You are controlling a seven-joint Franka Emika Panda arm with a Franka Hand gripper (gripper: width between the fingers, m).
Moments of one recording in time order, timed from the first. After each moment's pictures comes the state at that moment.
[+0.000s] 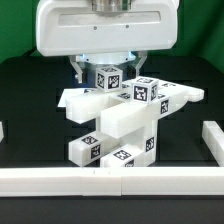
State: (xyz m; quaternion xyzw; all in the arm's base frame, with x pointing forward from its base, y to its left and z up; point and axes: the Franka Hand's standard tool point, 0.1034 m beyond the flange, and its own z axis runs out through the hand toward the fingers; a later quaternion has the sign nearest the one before) arm 0.560 -0.028 0.115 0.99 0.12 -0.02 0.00
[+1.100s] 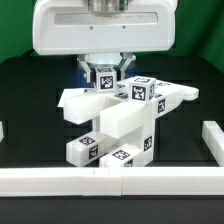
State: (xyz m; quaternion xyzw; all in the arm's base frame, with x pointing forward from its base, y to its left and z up) arm 0.561 -0.033 0.115 1.00 0.00 -0.02 0.01
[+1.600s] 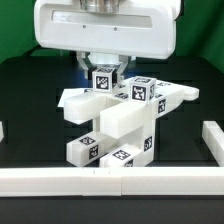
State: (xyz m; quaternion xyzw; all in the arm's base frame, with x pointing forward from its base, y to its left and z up) arm 0.560 -0.034 0.114 0.97 -0.24 -0.02 0.01
